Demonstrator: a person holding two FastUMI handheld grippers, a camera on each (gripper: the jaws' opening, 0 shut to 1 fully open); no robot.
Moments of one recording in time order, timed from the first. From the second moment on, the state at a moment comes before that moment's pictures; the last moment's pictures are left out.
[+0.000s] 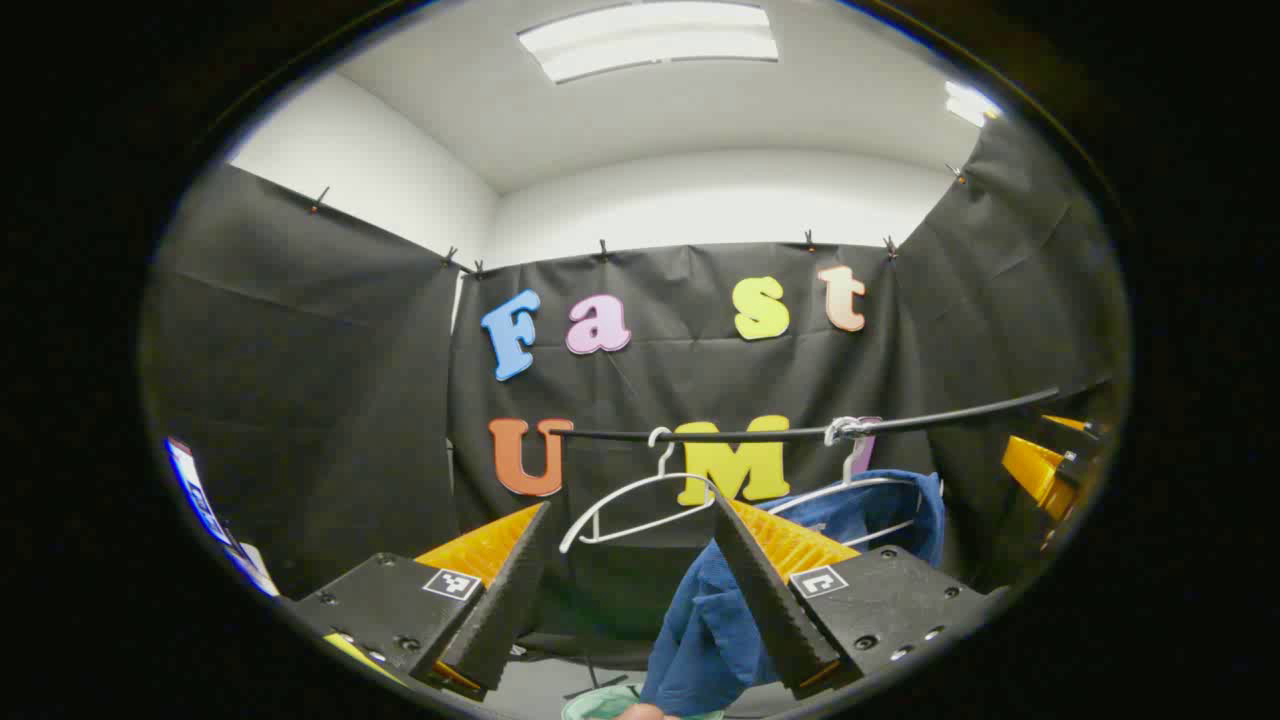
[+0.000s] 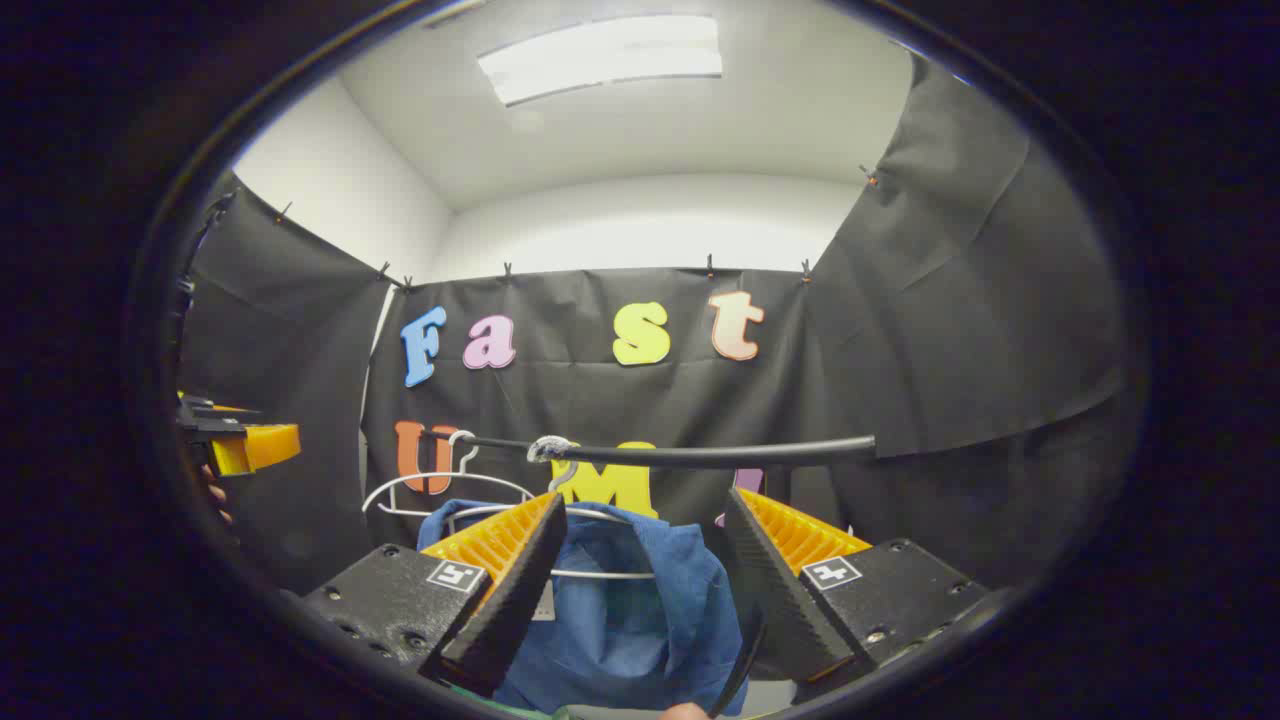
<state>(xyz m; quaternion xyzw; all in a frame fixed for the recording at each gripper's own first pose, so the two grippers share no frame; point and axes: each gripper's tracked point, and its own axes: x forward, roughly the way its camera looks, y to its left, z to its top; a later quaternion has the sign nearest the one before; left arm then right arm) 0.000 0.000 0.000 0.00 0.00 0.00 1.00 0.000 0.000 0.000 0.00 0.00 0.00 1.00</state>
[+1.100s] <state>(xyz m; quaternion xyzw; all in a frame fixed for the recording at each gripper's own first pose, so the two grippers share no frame) 0.080 -0.070 -0.086 -0.03 0.09 -0.09 0.99 0.077 0.009 -0.088 -0.04 0.09 -0.07 0.99</state>
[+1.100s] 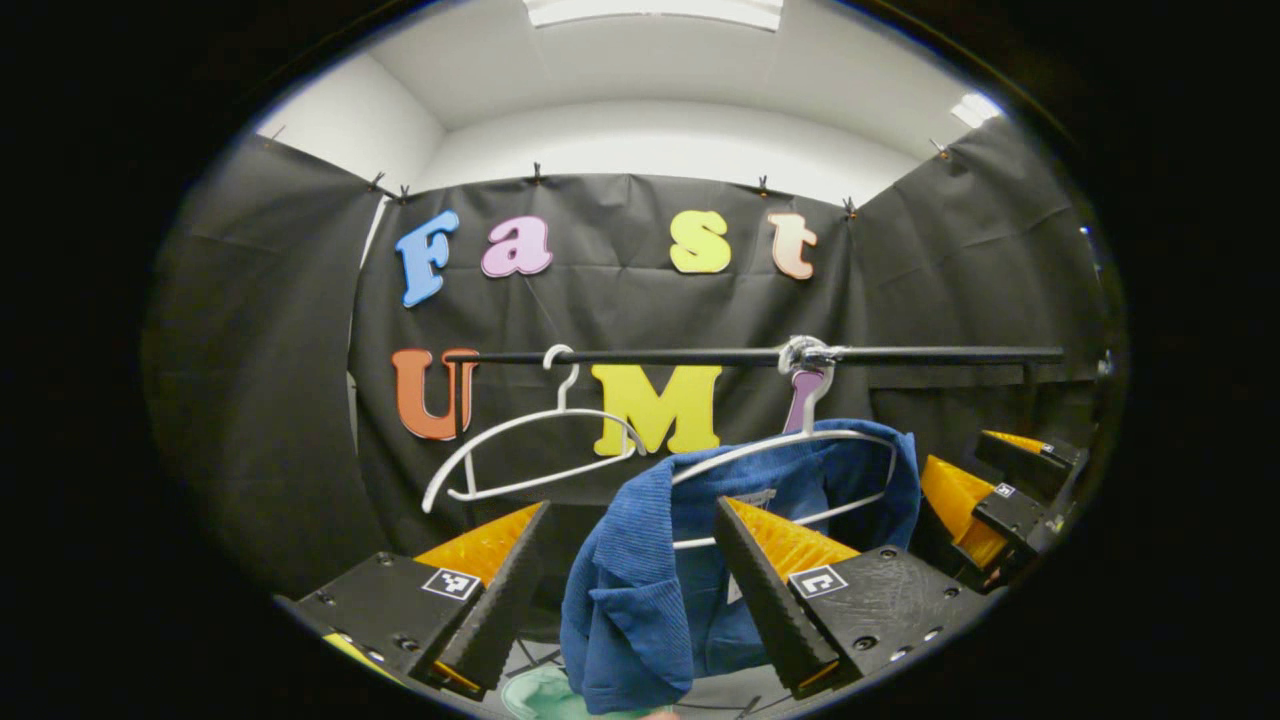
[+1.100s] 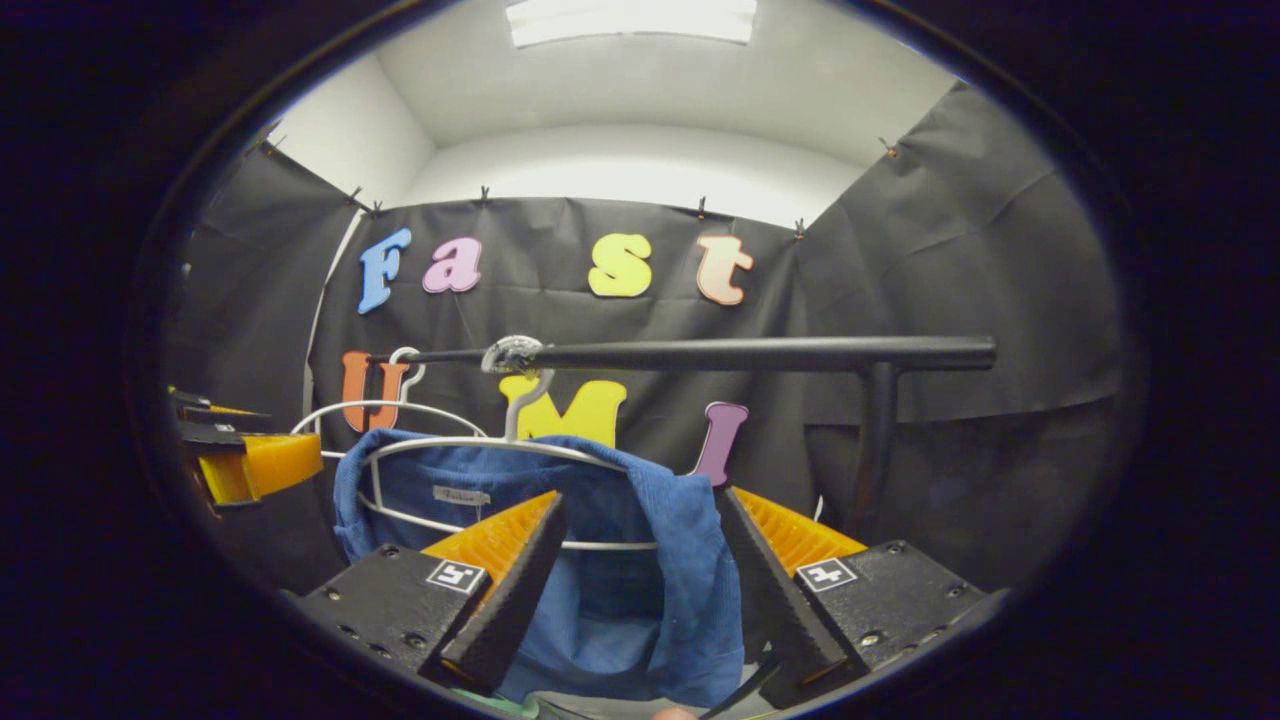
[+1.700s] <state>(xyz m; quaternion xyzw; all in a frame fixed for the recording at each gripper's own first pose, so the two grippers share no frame) 0.125 -0.079 -0.143 0.00 0.15 -0.05 0.99 0.125 -0.016 -0.143 -0.04 0.13 -0.12 0.98</state>
